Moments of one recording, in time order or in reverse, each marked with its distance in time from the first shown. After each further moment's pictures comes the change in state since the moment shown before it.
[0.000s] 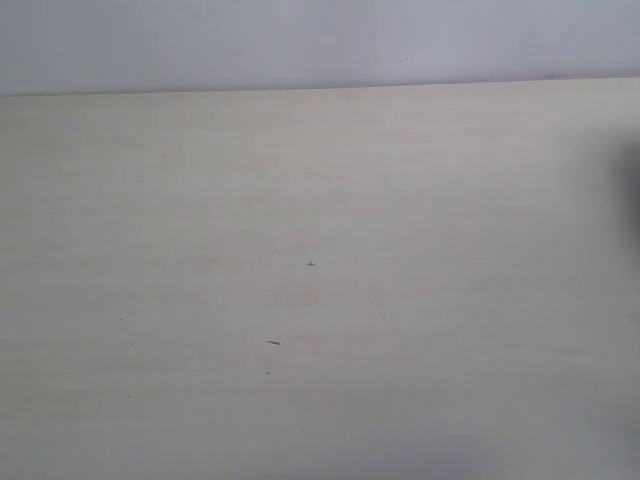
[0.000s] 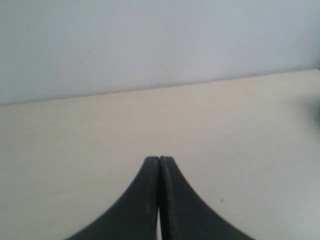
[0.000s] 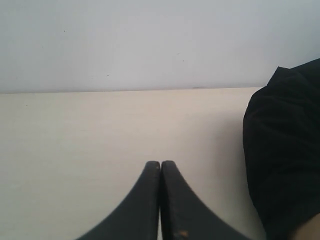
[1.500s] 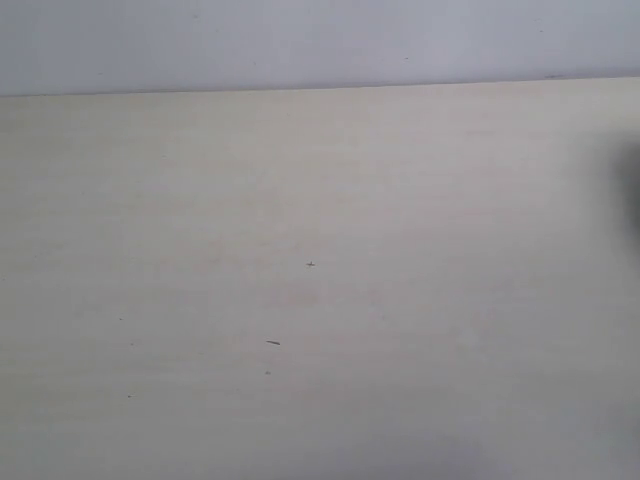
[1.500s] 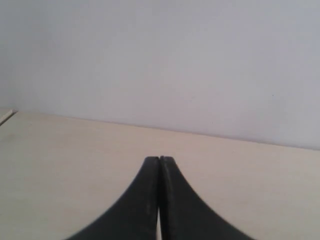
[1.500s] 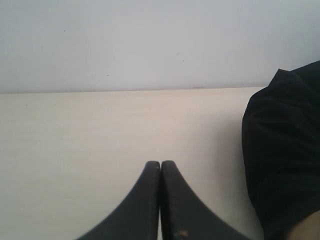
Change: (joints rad) left arm 0.333 -0.545 0.145 -0.084 0.217 0.079; right arm 0.000 0.000 0.000 0.000 0.000 0.000
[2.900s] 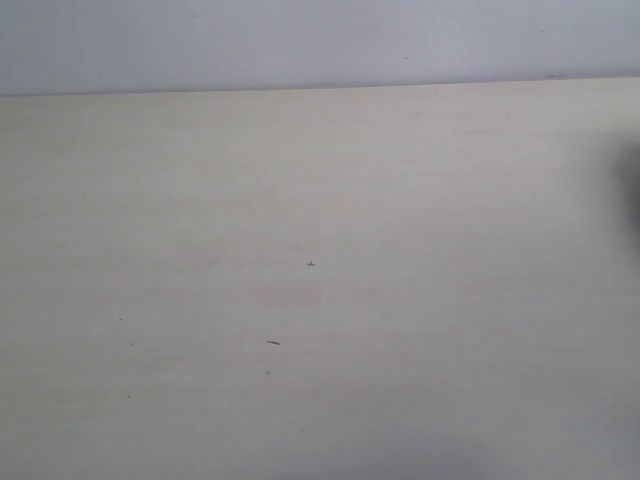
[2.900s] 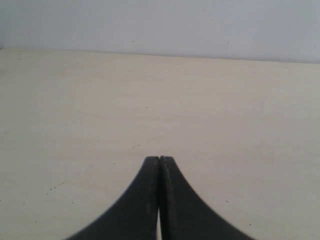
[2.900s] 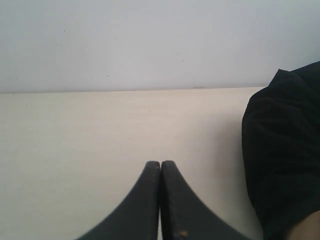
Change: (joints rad) left arm 0.000 0.002 0.338 0.010 -0.164 0.053; right arm 0.000 0.000 0.000 0.000 0.002 0.000
